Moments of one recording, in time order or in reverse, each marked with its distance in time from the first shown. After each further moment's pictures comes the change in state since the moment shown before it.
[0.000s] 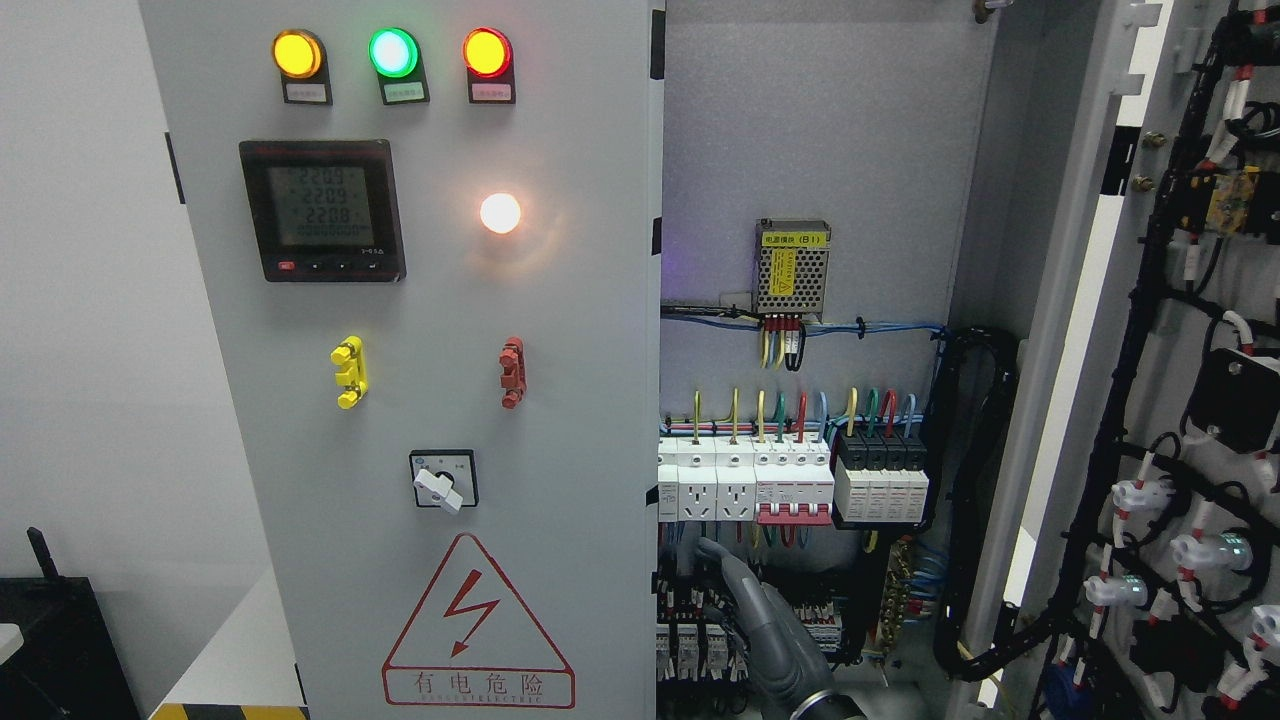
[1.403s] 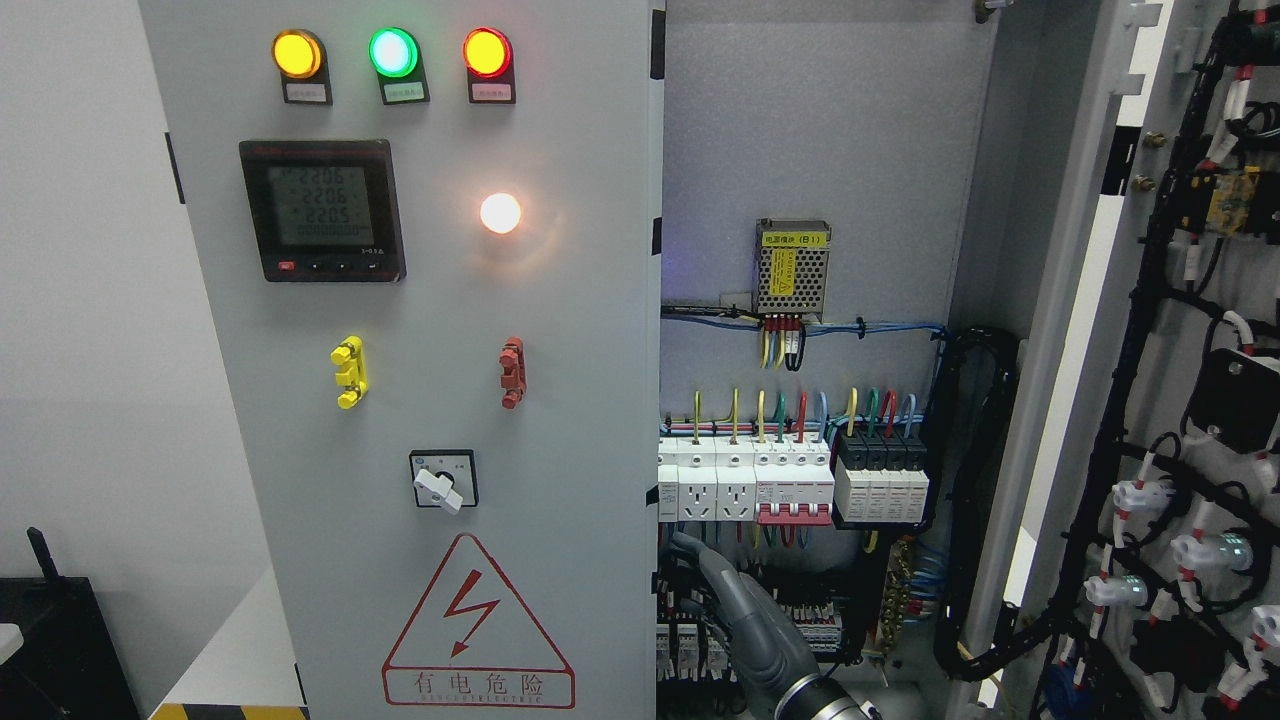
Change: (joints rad) left arm 0.000 -0.001 0.000 0.000 0.000 0.000 0.000; right arm -0.060 -0.016 0.028 0.046 -0.043 0.005 0.056
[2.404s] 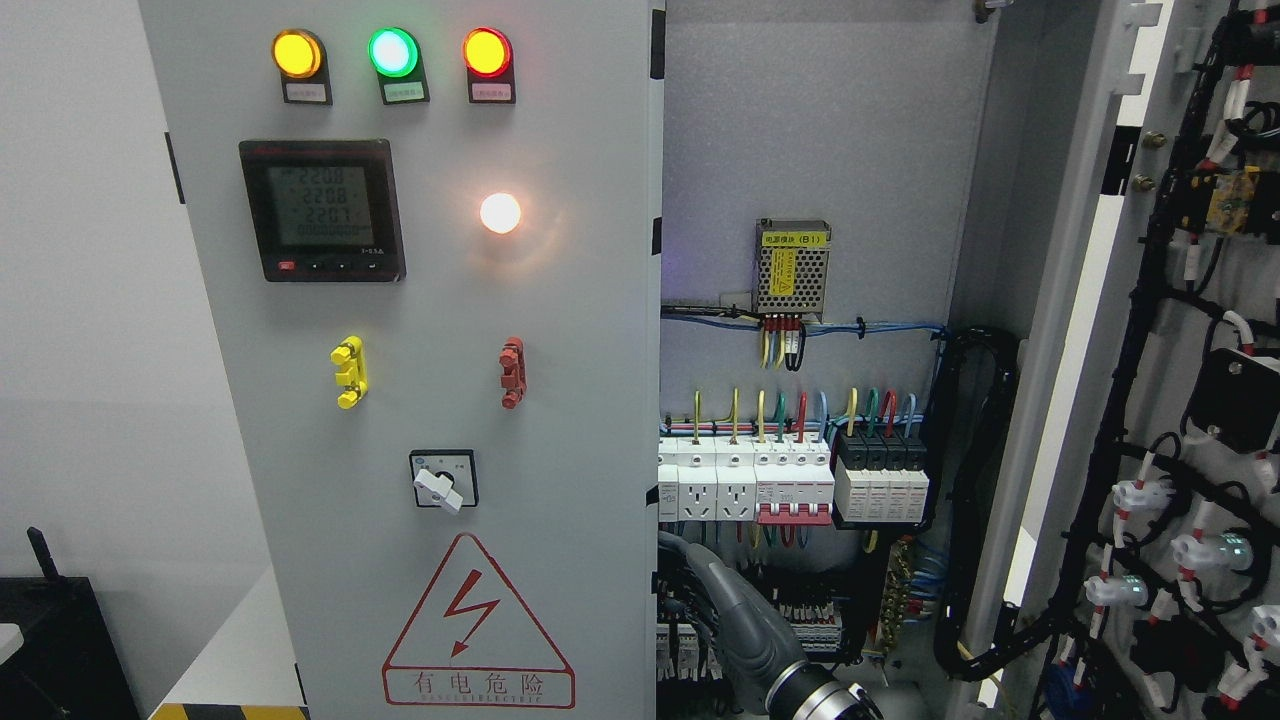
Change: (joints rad) left arm 0.000 0.000 0.000 0.000 0.000 0.000 0.001; right arm -0.064 -0.004 0.016 0.089 -0.032 -0.004 0.079
